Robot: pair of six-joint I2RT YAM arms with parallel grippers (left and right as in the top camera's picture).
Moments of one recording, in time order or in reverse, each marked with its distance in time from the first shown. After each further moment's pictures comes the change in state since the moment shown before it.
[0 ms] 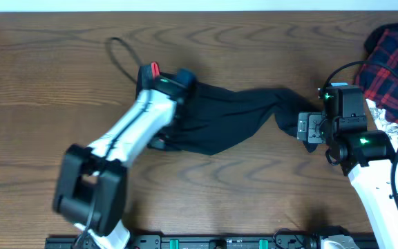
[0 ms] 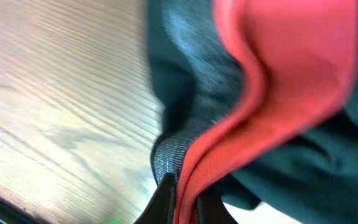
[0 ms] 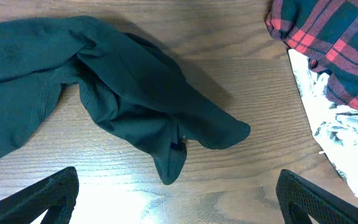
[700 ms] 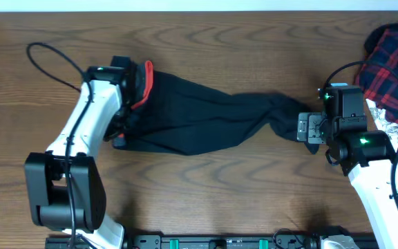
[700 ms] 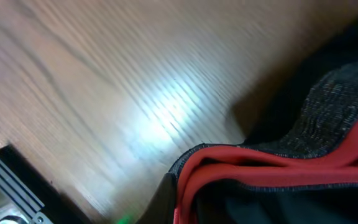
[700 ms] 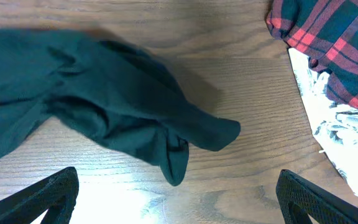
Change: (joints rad) left arm 0.342 -0.029 0.000 -0.062 -0.014 -0.045; right arm 0.000 0.000 0.000 -0.004 0.000 0.000
